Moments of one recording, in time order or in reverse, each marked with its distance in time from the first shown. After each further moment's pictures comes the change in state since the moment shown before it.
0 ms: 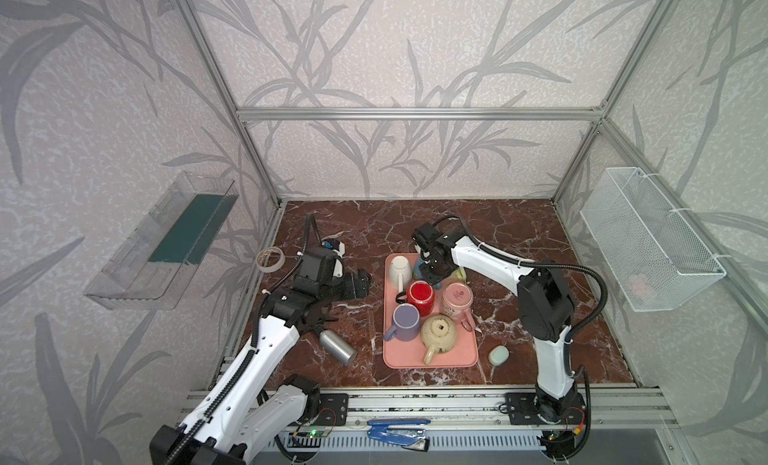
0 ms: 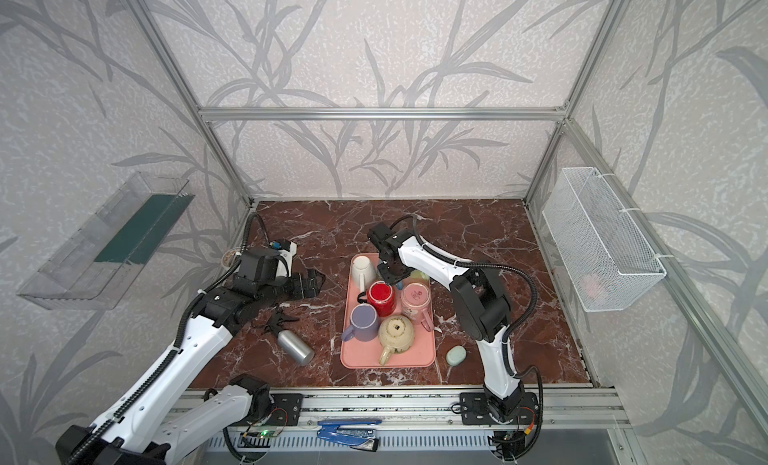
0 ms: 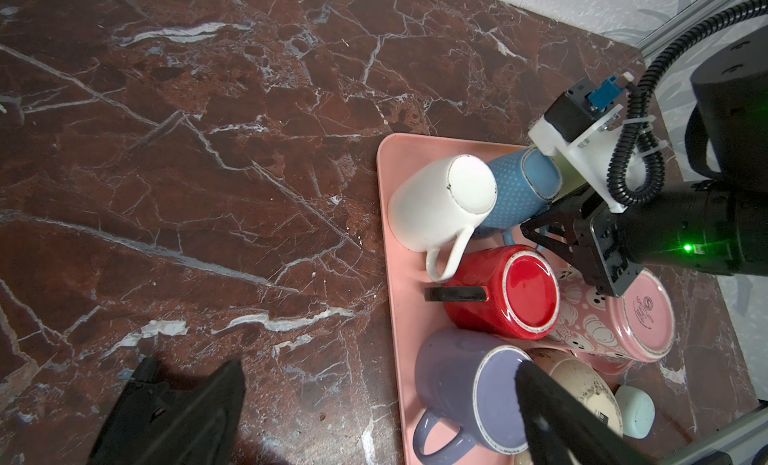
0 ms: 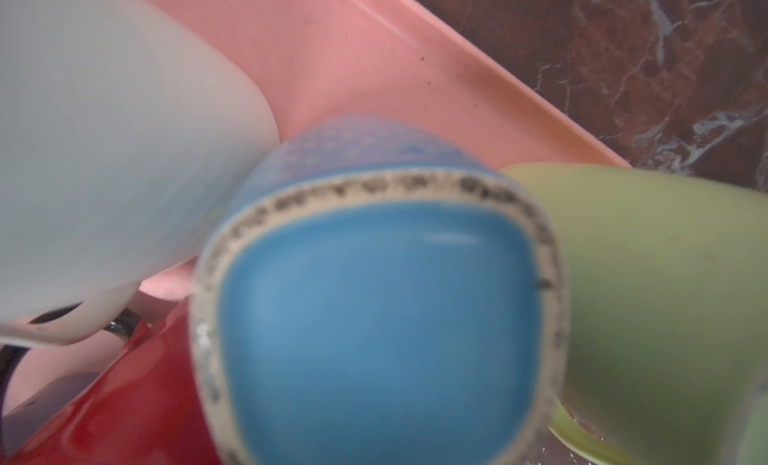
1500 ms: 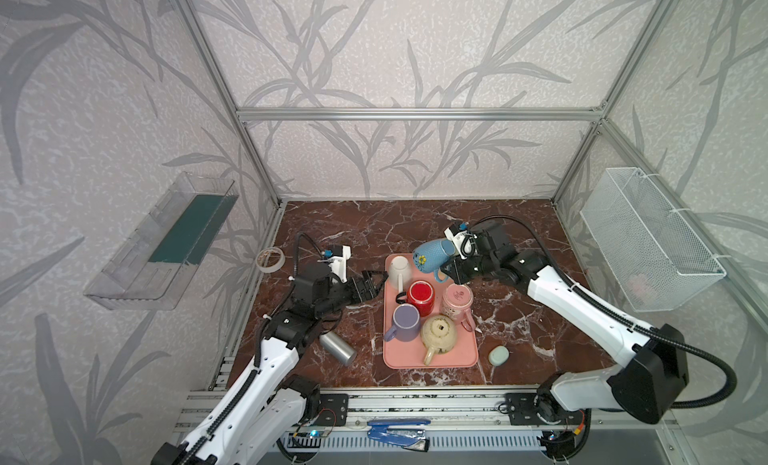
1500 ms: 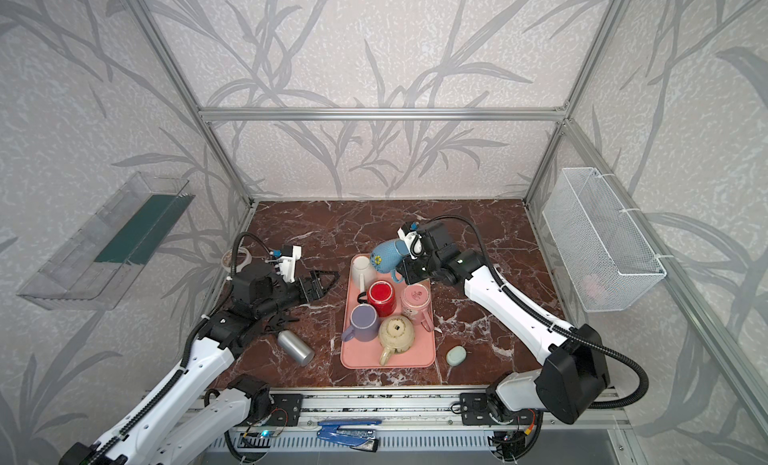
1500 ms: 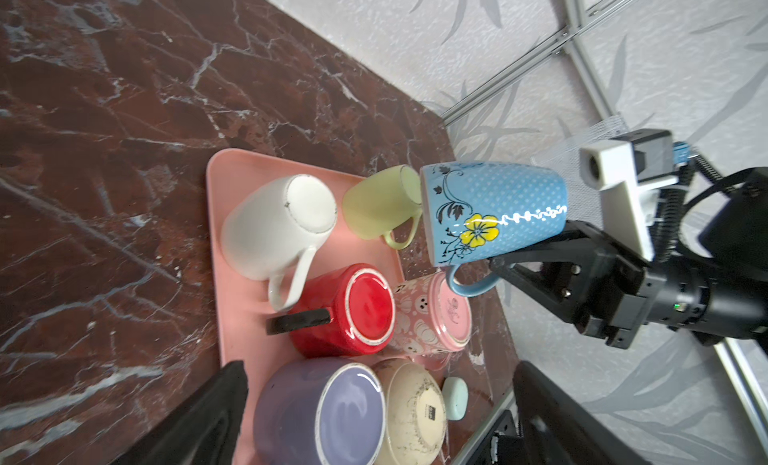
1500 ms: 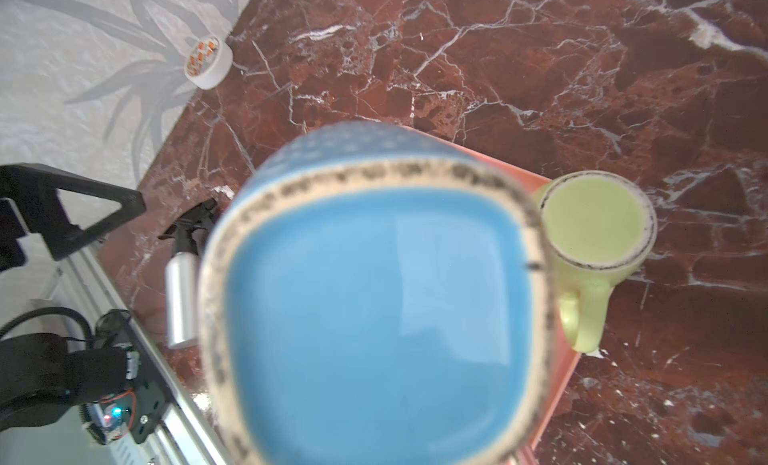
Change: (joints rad) left arm 0.000 -0.143 -0.289 0.533 0.351 -0.319; right arm -0.133 -0.674 -0.514 0.410 -0.423 0.105
